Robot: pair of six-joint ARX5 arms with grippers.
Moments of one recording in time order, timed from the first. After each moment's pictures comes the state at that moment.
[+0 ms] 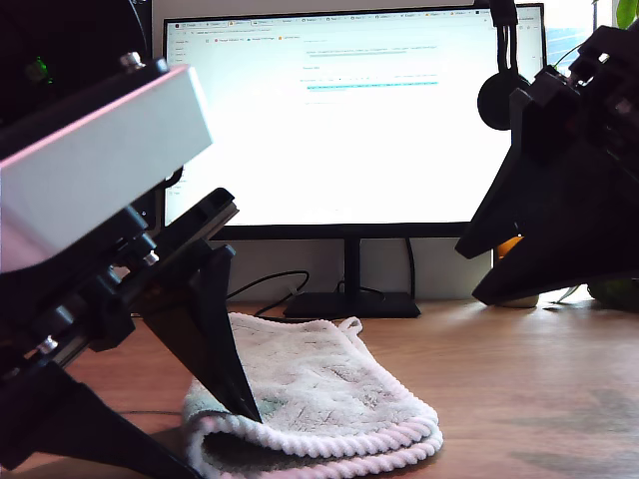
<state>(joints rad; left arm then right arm) -0.96 1.33 0.44 0.03 0.09 1.29 0.80 0.89 0.44 -0.26 -0.10 -0.89</state>
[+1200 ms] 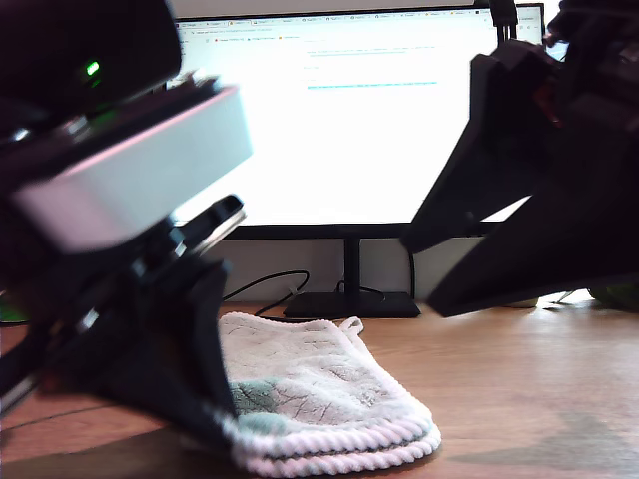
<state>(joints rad) -0.95 1.37 0.58 -0.13 0.06 1.21 1.00 0.93 0.44 -0.20 -0.12 -0.84</state>
